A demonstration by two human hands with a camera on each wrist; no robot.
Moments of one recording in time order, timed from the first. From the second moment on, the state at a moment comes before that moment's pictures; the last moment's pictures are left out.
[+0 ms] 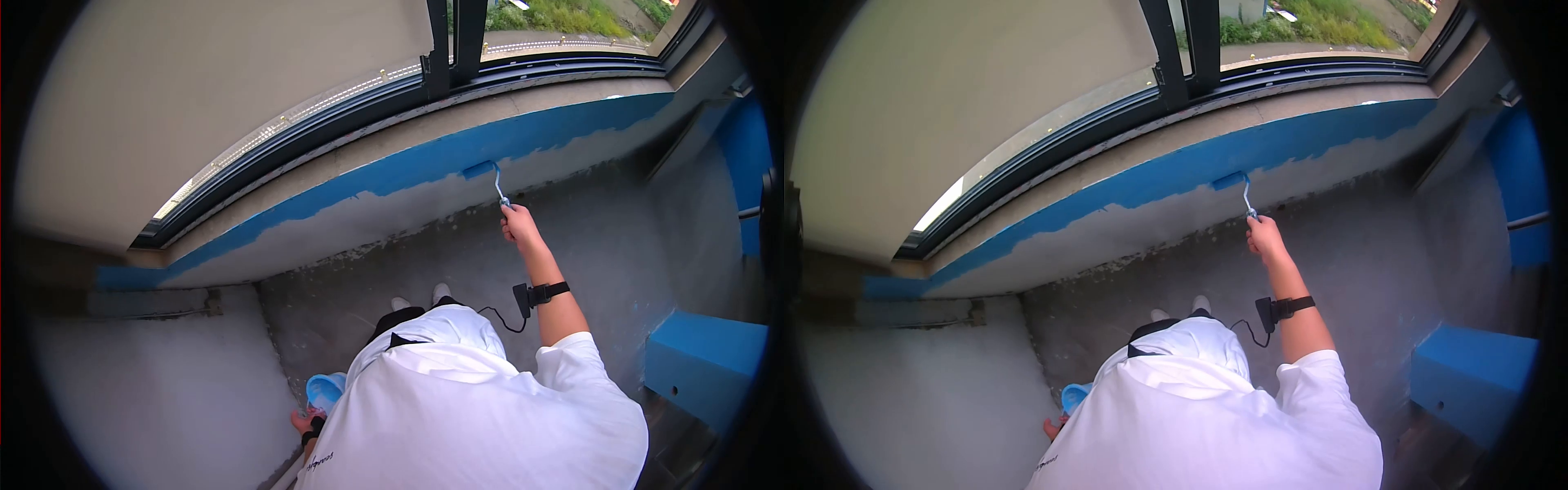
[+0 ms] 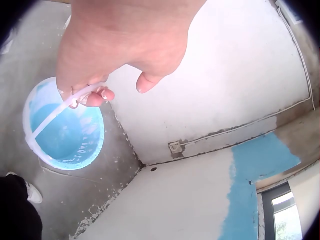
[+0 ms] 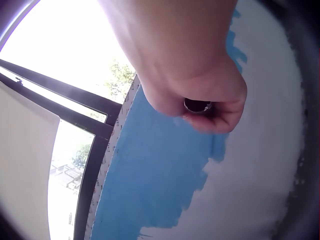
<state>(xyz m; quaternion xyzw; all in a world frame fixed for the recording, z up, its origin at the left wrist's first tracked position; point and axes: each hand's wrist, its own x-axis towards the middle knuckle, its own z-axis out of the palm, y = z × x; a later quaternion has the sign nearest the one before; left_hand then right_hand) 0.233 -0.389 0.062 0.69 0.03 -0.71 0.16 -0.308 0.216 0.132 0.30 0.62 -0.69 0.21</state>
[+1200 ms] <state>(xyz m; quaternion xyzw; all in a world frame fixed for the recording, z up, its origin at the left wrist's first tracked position) 0.193 -0.446 0.061 0.66 0.03 -0.75 0.10 -0.258 0.253 0.183 0.23 0.65 -0.71 0.13</state>
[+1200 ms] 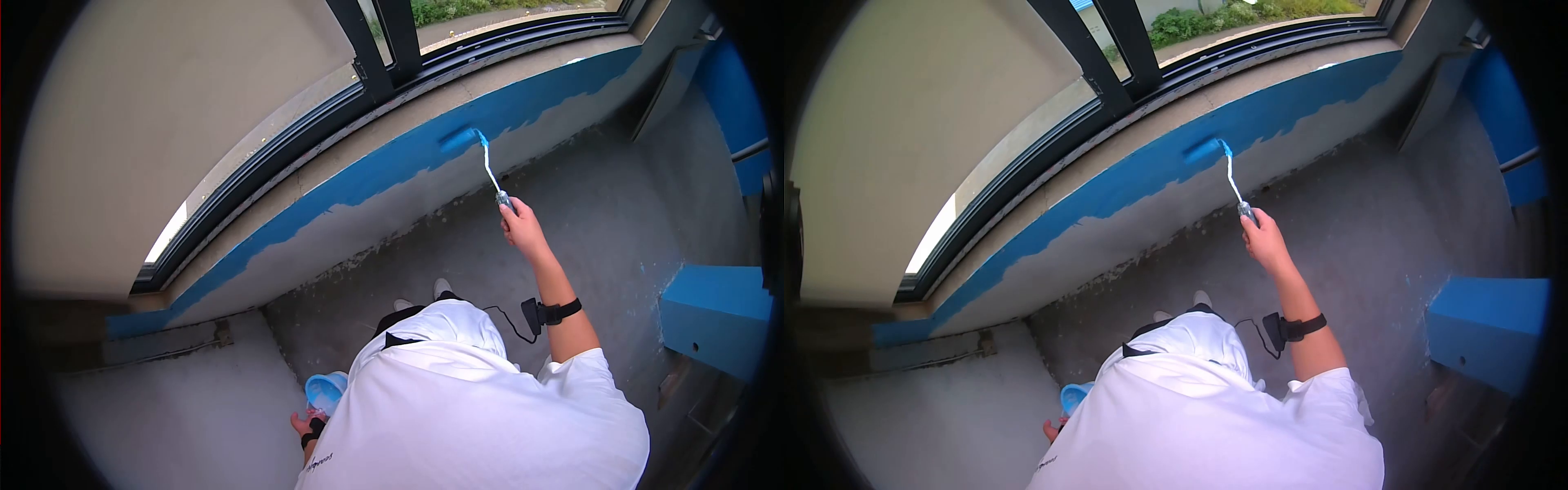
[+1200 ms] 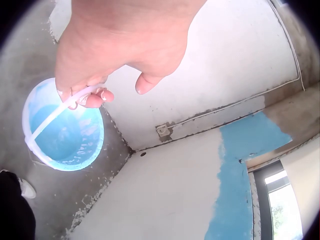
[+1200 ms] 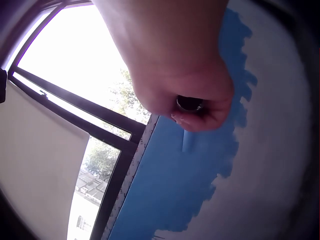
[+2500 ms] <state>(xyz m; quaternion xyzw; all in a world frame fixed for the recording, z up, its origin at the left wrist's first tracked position) 0.199 -0.389 0.057 0.67 -0.14 -0.73 0.10 -0.322 0.269 0.118 0.32 0.68 -0.64 0.14</state>
